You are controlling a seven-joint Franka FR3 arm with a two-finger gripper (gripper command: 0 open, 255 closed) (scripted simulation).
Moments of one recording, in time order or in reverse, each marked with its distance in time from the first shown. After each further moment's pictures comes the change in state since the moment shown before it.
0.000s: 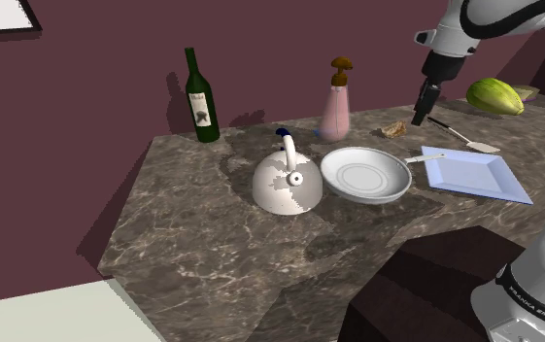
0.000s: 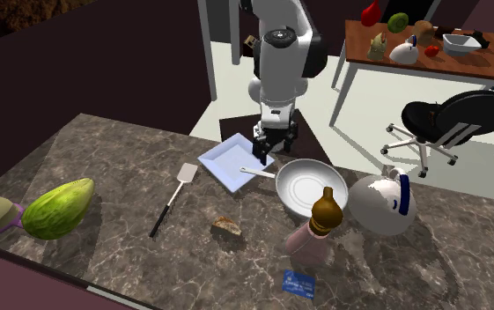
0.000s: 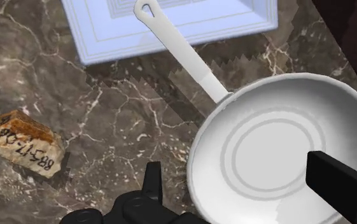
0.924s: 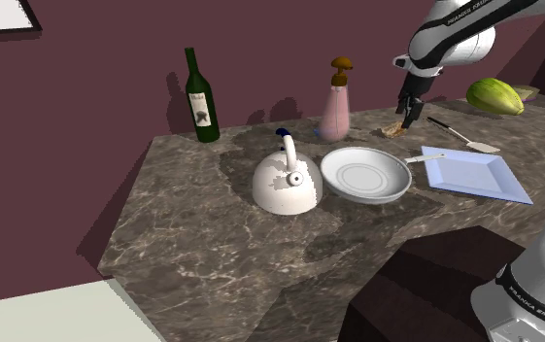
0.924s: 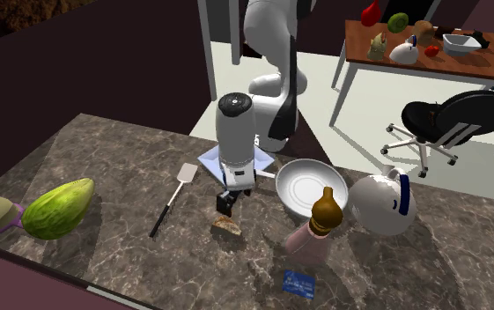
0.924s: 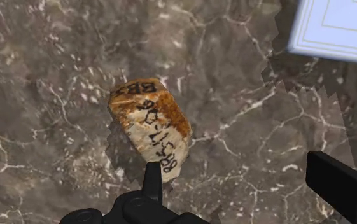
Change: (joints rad) arm 0.104 0.522 -0.307 0.238 0.089 0.299 -0.601
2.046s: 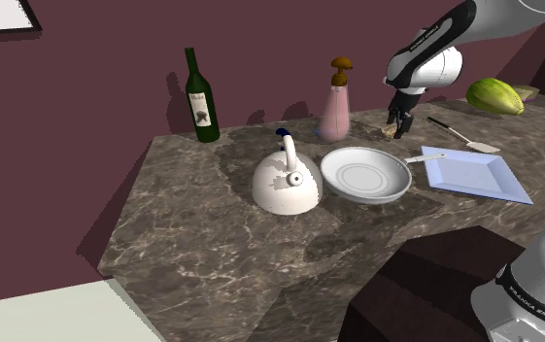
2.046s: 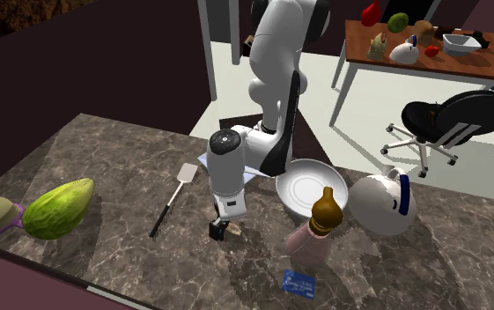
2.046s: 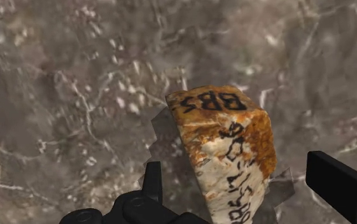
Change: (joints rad) arm -0.021 0.284 -0.015 0.089 0.243 0.146 -0.296
